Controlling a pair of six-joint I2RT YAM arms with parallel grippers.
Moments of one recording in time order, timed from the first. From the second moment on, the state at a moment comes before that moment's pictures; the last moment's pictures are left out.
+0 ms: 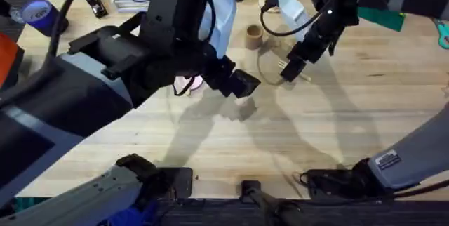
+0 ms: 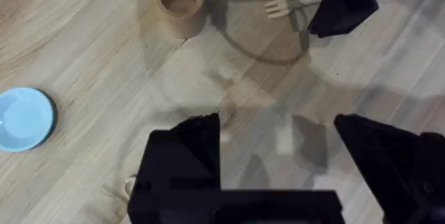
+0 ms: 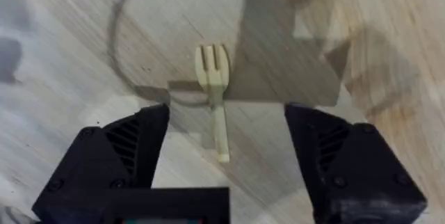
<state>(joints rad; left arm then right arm) -0.51 1.15 0.82 -0.49 0.29 0.23 0.20 1.88 1.33 -0.97 -0.11 -0.66</state>
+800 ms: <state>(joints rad) -0.51 1.15 0.82 -0.49 0.29 0.23 0.21 1.88 1.32 -0.96 -0.10 -0.67</state>
